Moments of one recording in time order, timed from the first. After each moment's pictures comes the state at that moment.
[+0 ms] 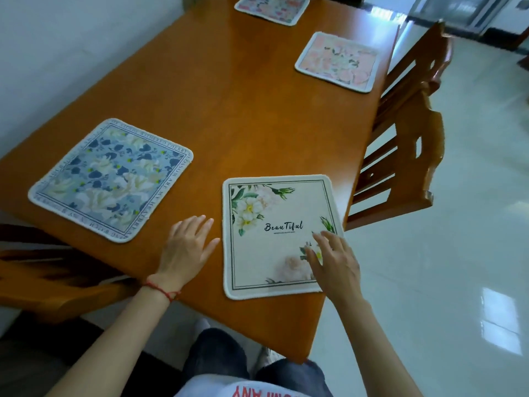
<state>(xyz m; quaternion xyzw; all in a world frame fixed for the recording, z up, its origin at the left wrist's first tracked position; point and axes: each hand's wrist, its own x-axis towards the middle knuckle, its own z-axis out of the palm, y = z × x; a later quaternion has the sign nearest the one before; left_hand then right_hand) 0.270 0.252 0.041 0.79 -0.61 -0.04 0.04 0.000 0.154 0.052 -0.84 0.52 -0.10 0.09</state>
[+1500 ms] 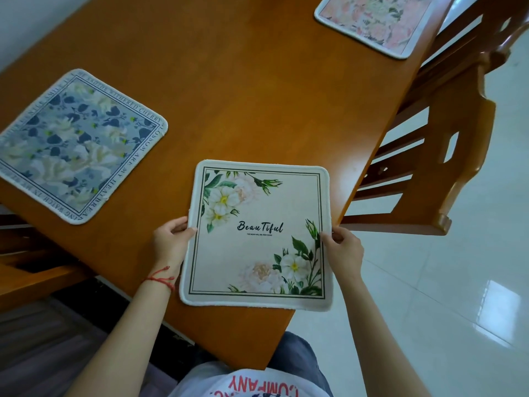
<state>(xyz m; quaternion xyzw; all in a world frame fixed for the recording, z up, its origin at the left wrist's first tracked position) 0.215 0.184 0.007 0.86 -0.04 -0.30 0.41 -0.032 0.038 0.008 -0.60 0.67 -0.12 0.42</state>
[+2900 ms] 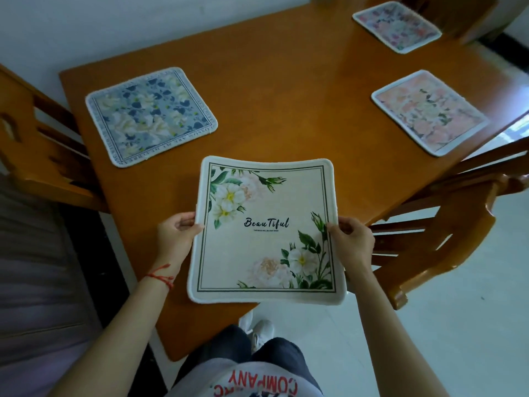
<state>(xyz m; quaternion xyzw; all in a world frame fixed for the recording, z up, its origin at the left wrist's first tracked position) 0.116 0.175 0.061 0.84 0.06 -0.16 0.52 -0.037 -0.073 0.067 -0.73 0.47 -0.12 0.47</state>
